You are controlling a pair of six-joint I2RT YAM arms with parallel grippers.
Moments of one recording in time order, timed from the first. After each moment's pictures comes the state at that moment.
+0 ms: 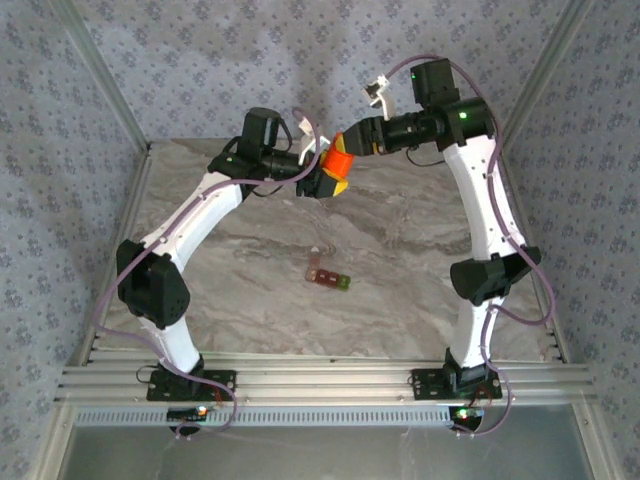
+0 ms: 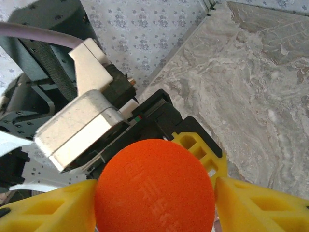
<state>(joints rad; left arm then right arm) -0.51 1.77 1.71 -0.40 1.03 0.15 0.31 1.93 2.45 -1.28 -0.89 0.06</state>
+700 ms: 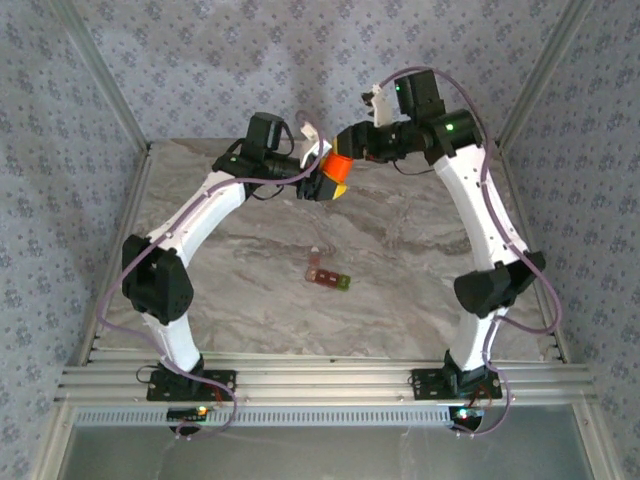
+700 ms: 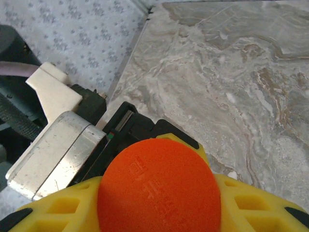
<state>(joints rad) -0.50 1.80 1.71 -0.47 0.99 0.14 0.40 1.81 2.21 -1.10 -0.56 0.36</state>
